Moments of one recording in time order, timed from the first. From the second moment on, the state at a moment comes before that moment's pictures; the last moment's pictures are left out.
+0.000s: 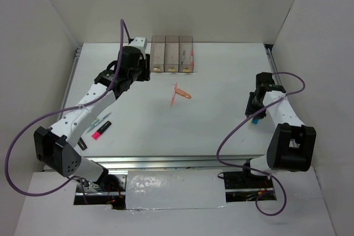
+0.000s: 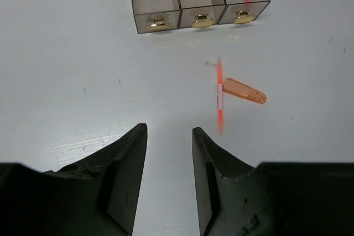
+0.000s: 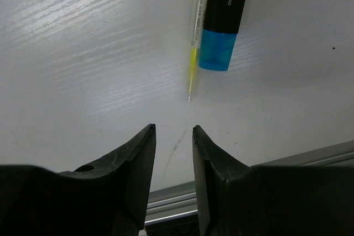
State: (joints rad) left arm -0.47 1.46 1.42 -0.49 -0.23 -0.24; right arm -0.14 1.41 0.99 -0.83 0.09 0.21
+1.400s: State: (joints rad) left arm -0.36 1.52 1.45 -0.52 -0.09 -0.30; right arm -0.22 1.78 1.08 -0.85 0.06 0.22
